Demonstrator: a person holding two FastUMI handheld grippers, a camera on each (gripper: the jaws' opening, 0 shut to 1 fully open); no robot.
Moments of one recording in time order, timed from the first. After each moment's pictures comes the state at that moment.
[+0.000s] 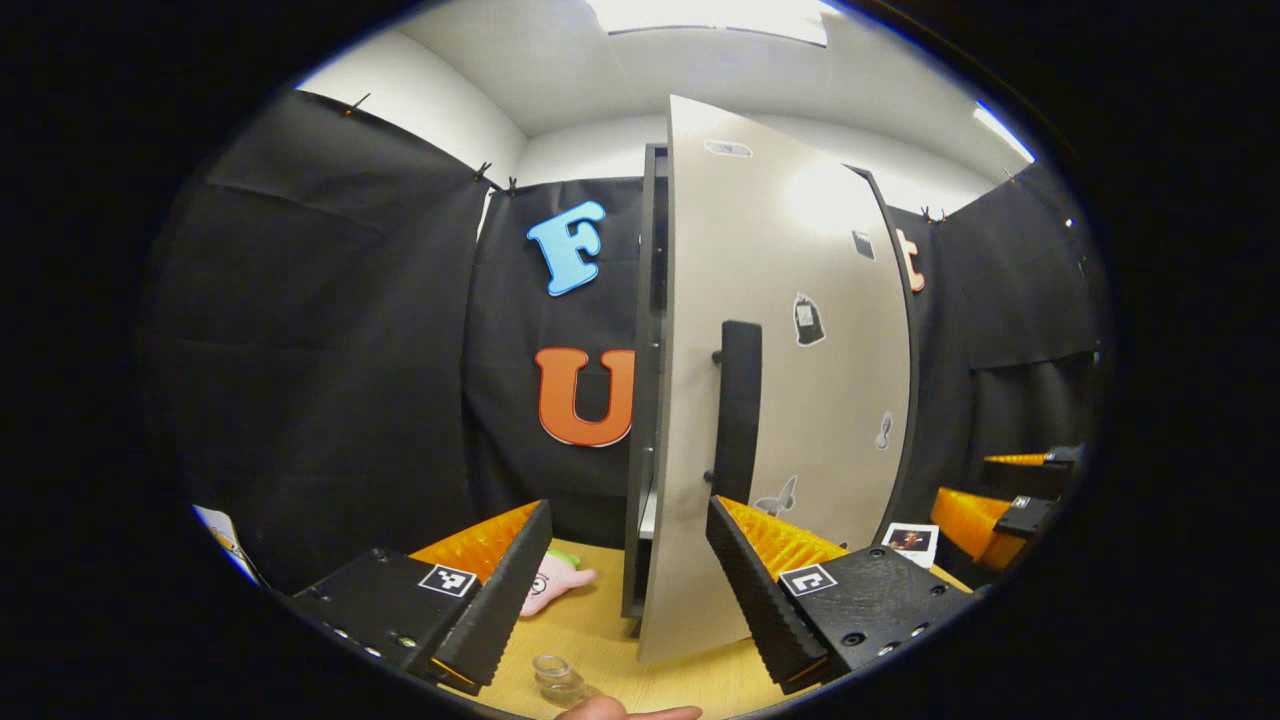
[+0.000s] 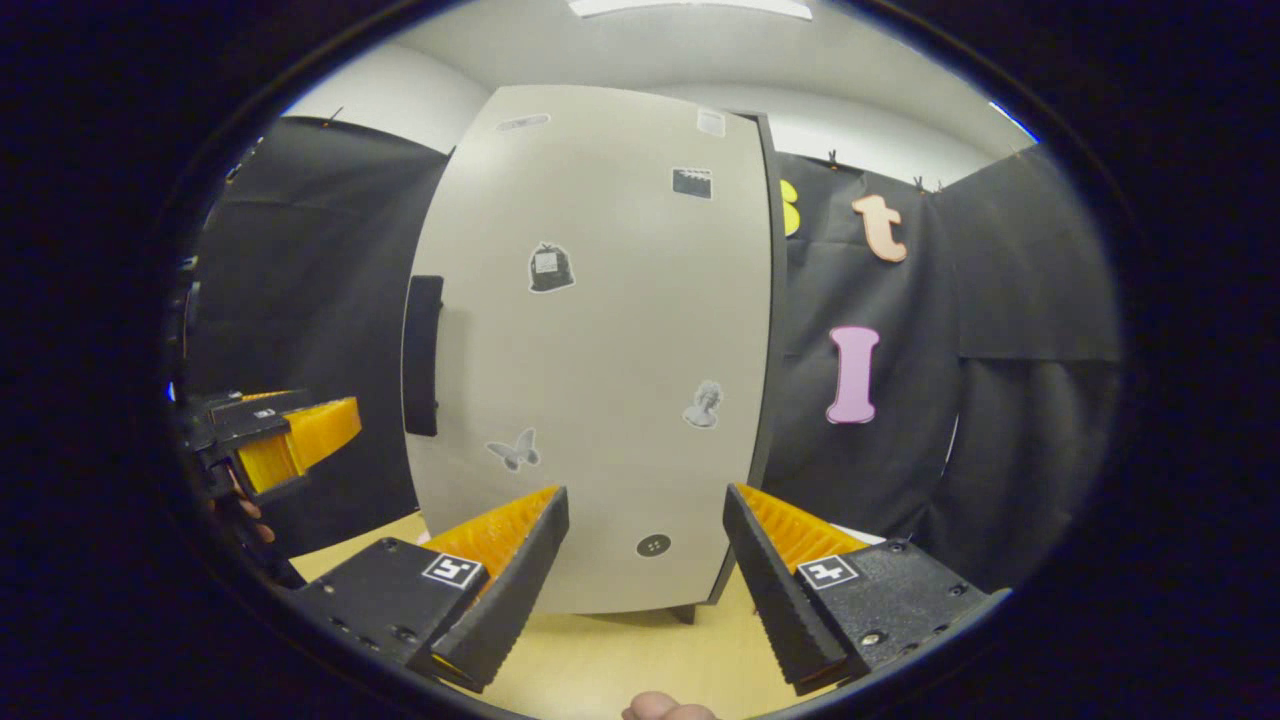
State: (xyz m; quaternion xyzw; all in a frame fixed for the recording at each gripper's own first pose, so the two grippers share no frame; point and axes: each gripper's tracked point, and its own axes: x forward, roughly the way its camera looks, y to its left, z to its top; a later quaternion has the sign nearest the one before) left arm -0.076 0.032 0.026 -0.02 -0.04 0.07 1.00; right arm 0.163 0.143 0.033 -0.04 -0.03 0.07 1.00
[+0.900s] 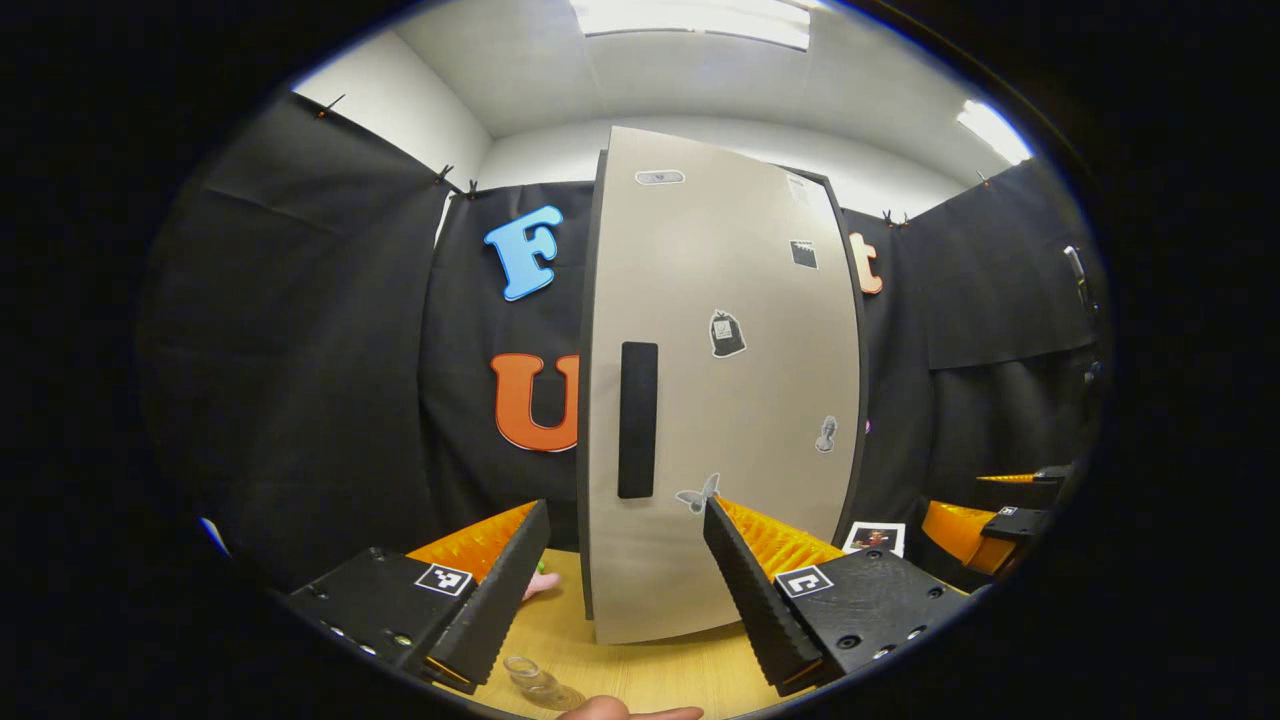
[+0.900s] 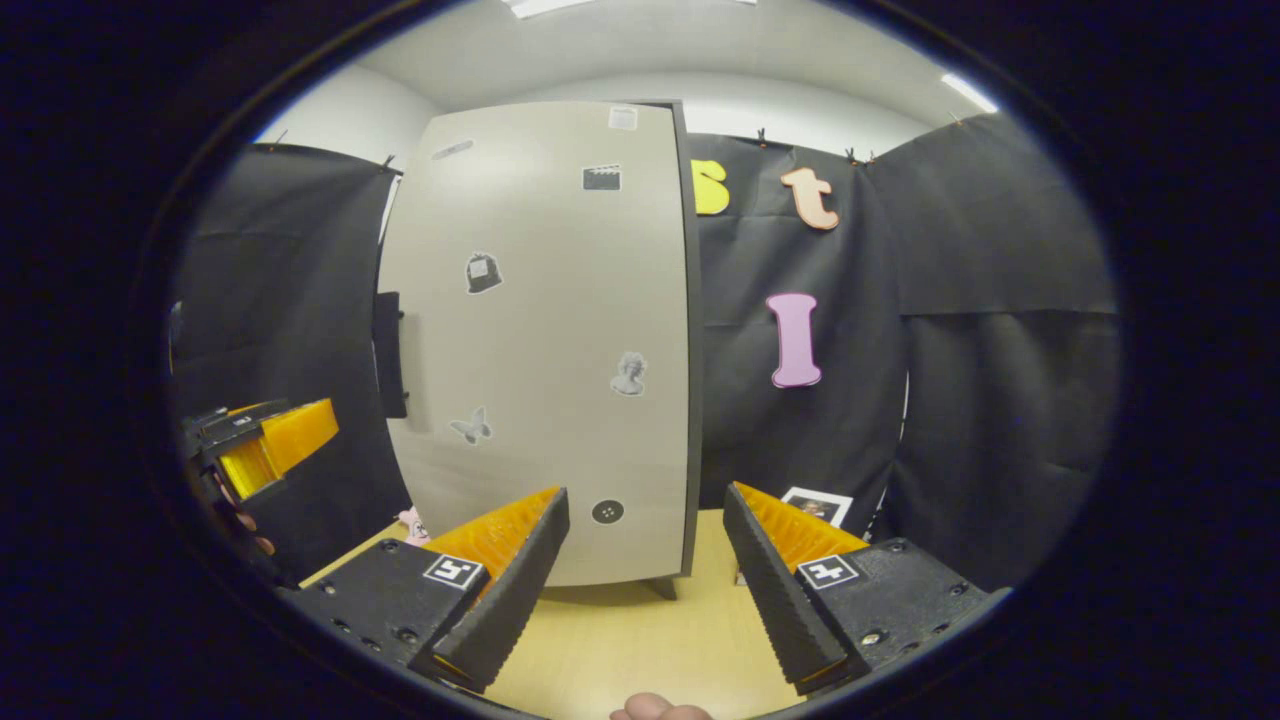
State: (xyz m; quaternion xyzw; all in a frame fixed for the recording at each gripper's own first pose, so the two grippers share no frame) left arm -0.080 -0.003 0.027 -0.01 -0.03 0.01 1.00; right arm 0.139 0.104 0.016 0.01 -0.01 0.01 1.00
